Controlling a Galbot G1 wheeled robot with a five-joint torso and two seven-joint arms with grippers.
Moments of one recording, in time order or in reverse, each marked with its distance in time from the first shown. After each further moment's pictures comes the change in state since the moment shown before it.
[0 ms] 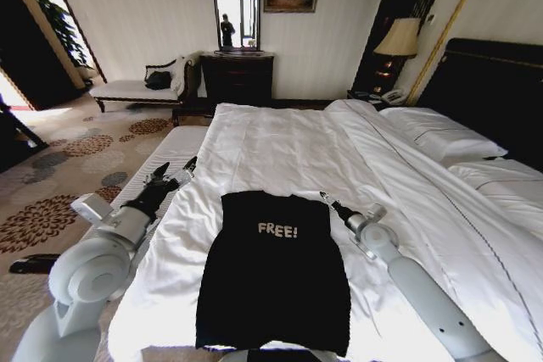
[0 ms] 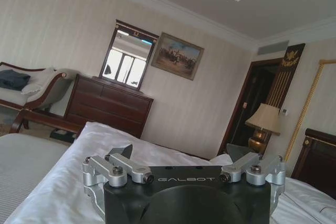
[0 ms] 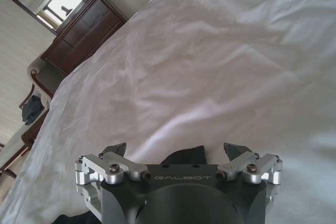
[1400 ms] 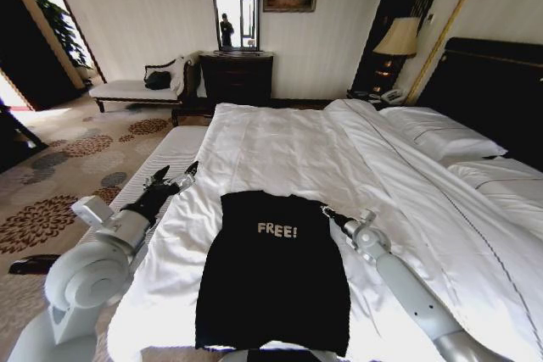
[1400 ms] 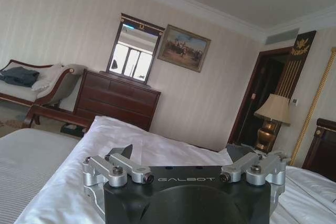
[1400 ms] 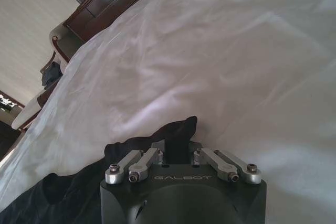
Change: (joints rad) left arm 0.004 0.001 0.020 0.029 0.043 0.013 -0.004; right arm 0.034 0.033 -0.037 -0.165 -0.160 -0.069 -0.257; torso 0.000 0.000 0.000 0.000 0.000
